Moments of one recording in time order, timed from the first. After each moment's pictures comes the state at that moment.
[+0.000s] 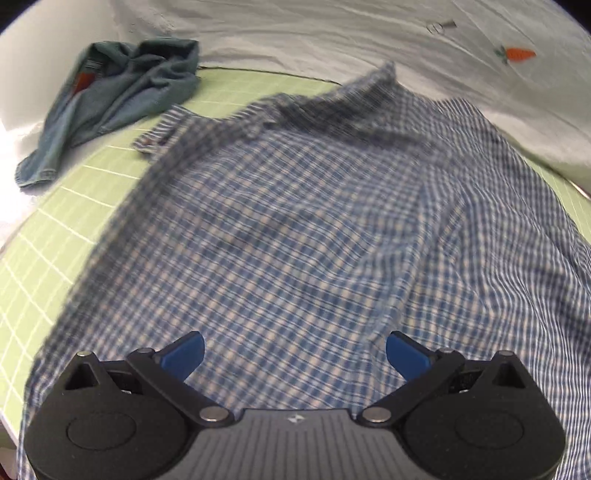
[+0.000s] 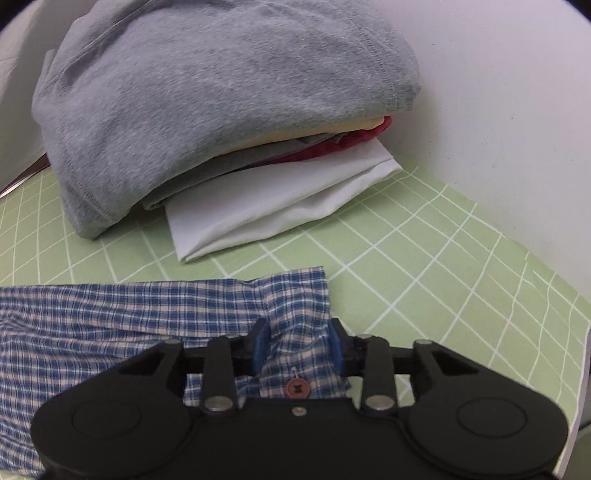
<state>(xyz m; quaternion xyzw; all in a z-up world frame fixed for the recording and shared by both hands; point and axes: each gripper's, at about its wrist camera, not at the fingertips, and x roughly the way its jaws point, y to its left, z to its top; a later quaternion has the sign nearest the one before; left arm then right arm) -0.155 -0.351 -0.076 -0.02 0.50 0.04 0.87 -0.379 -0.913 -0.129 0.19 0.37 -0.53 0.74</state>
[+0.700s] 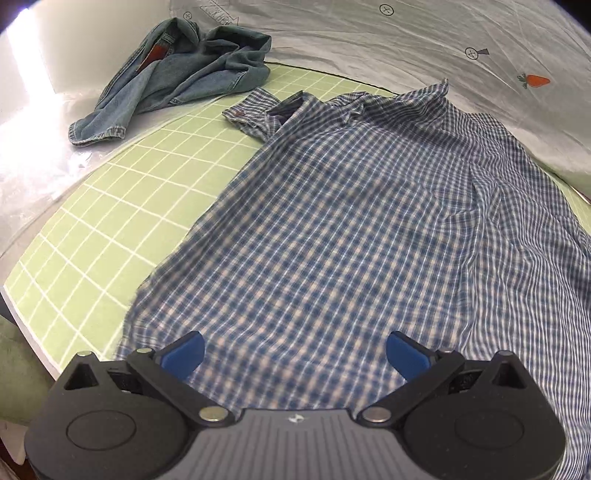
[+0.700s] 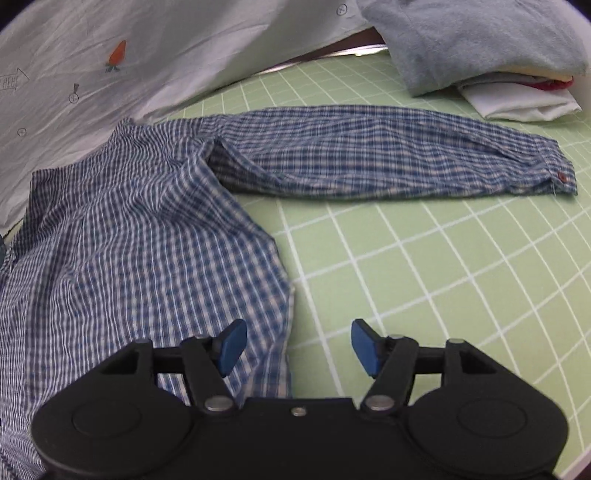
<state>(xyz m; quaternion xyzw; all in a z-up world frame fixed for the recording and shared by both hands) -0.227 -0.246 -0.070 -0.03 0.50 0.02 0.87 -0.349 -0.645 -0.117 0.26 0.43 -0.26 0.83</state>
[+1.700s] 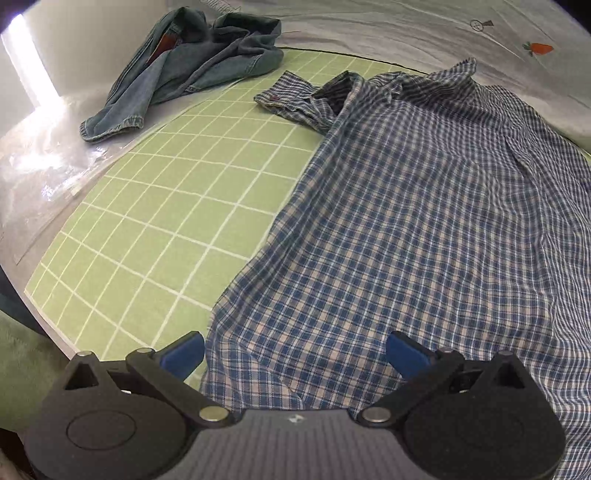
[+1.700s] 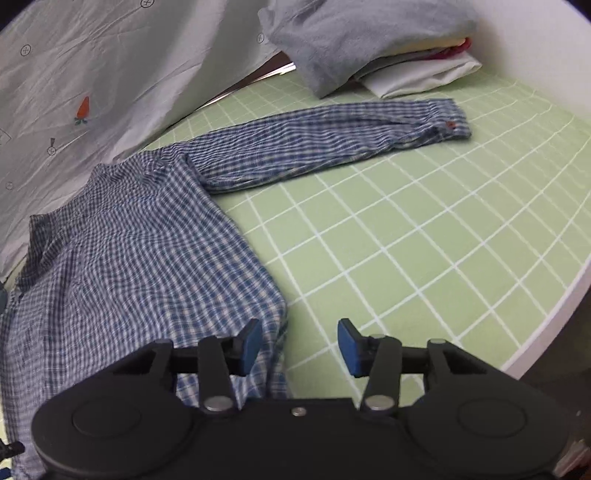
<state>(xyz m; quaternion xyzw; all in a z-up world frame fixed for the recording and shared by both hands) -0.234 -0.210 -0.088 0.02 0.51 0.02 0.86 -0.450 -0.634 -0.093 0.27 0.37 -0.33 0.82</state>
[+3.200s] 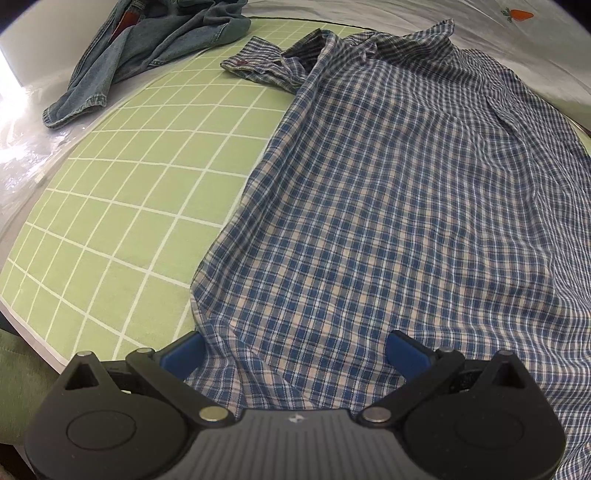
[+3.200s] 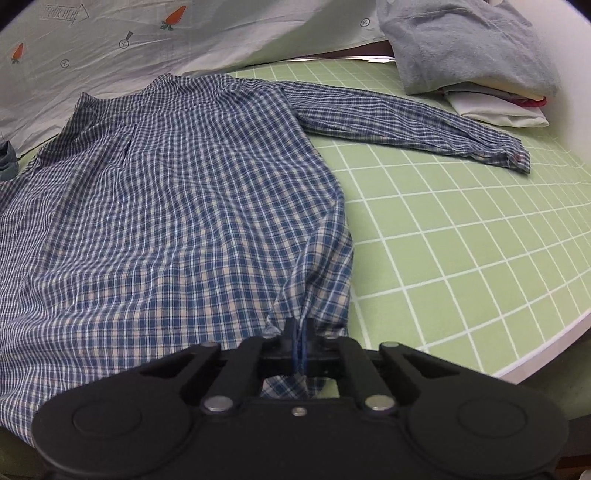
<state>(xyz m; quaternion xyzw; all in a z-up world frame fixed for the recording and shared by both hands) -0.230 -0.204 -0.108 0.03 0.55 -0.02 0.83 -0.433 -0.559 -0.101 0.16 0.43 -0.26 0.85</state>
